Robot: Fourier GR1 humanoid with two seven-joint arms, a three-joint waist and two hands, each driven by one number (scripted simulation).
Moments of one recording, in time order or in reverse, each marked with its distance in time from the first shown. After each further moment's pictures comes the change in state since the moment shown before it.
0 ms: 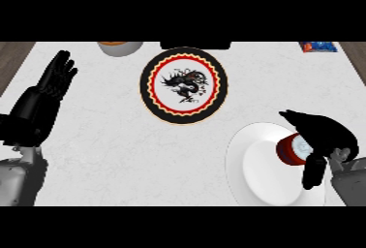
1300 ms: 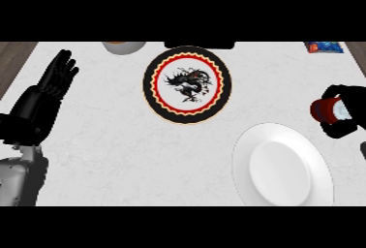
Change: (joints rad) left arm -0.009 -0.026 0.030 0.007 -0.020 -0.052 -0.007; right arm -0.128 -0.033 -0.232 0.611 0.349 -0.618 -0.589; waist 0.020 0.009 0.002
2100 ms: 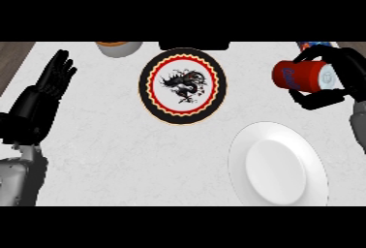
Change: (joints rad) left arm 0.000 -0.008 0.017 0.007 -0.017 0.005 0.005; right arm -0.134 0.129 -0.137 -0.200 -0.295 0.083 -0.233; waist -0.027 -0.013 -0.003
